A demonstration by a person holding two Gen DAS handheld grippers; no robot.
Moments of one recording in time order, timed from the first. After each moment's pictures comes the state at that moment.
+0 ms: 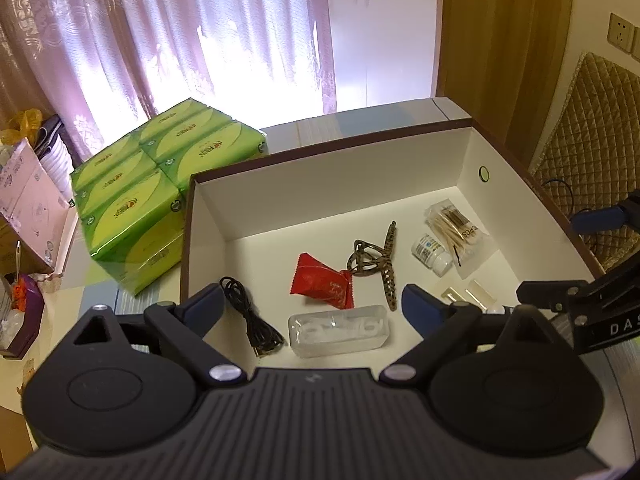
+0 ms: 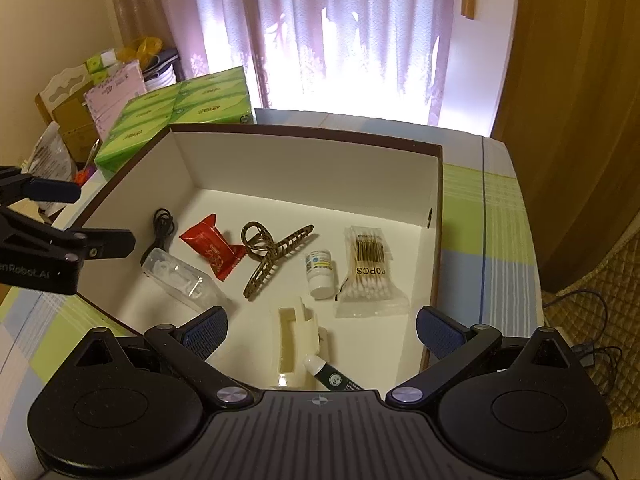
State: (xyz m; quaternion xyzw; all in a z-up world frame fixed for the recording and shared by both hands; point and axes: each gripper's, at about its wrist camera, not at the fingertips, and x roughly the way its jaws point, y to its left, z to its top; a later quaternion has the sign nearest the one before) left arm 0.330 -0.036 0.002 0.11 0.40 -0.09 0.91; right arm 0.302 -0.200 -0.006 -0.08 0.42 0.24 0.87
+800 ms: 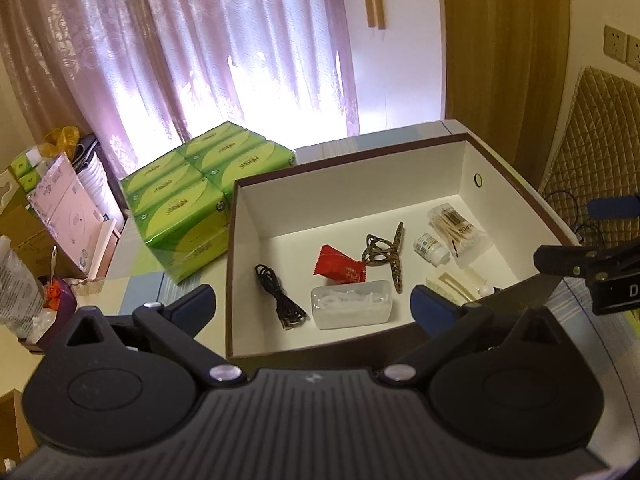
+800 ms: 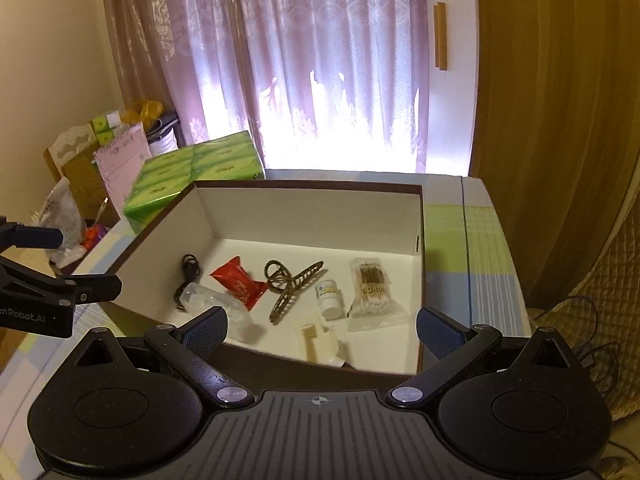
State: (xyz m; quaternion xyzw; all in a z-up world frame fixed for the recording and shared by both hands) left arm 0.249 -0.026 0.029 0.11 0.35 -0.06 0.93; right arm 0.232 -0.218 0.022 -0.03 0.34 0.24 0.91
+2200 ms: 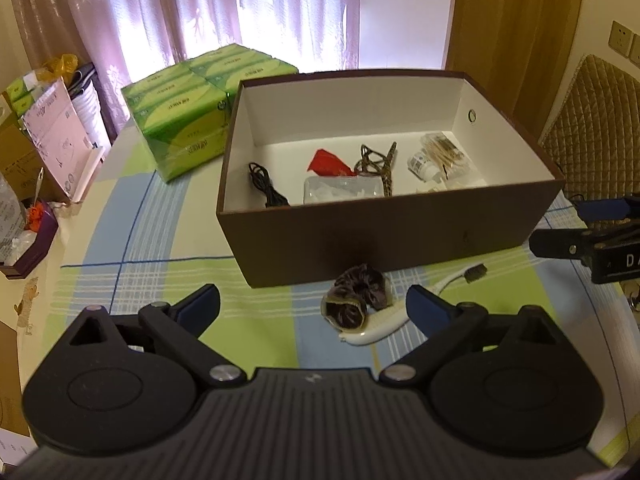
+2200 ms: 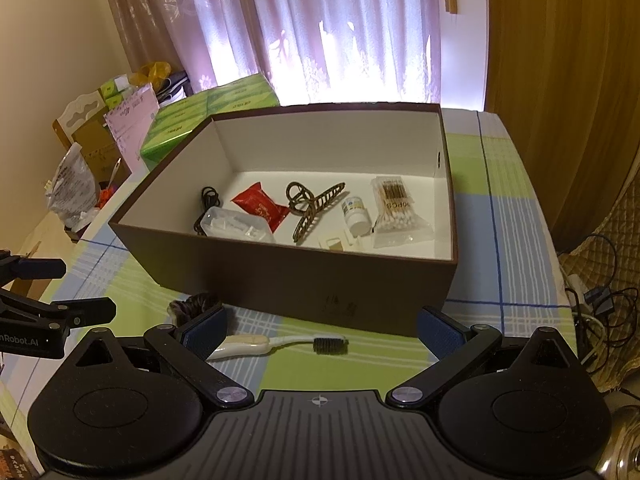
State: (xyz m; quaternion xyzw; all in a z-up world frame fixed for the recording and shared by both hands) left arm 0.198 0.002 -0.020 0.06 0.42 -0.06 0.90; right arm 0.204 -0.220 -0.011 -0.02 0.41 0.25 0.88
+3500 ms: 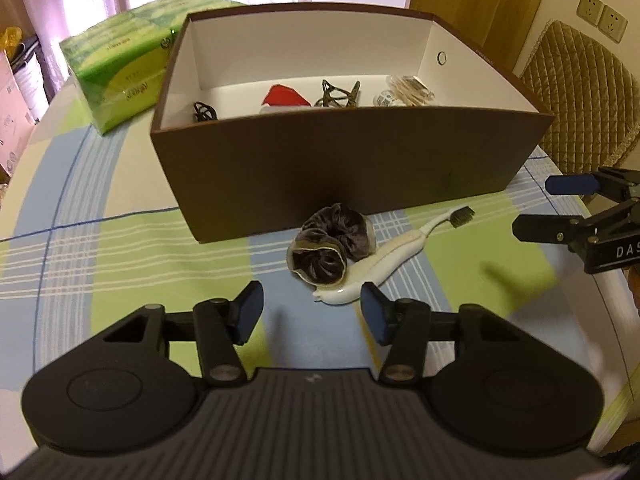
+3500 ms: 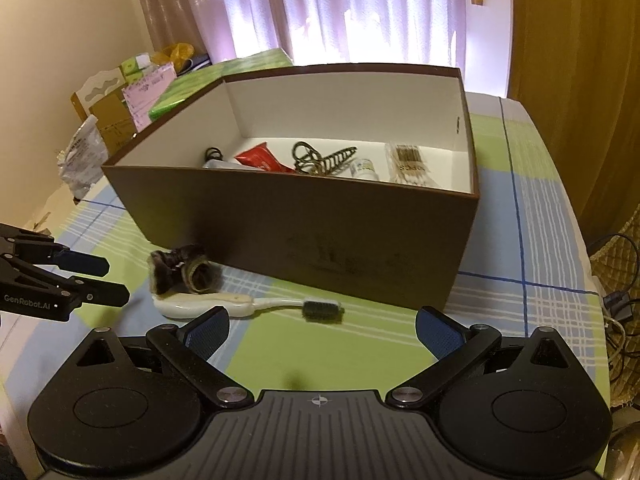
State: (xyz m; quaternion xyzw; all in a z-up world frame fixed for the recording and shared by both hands) left arm 0.217 0.010 -0.081 0.04 0.46 -0.14 0.87; right arm 0.201 -0.231 -0.064 -0.04 0.40 0.28 0.87
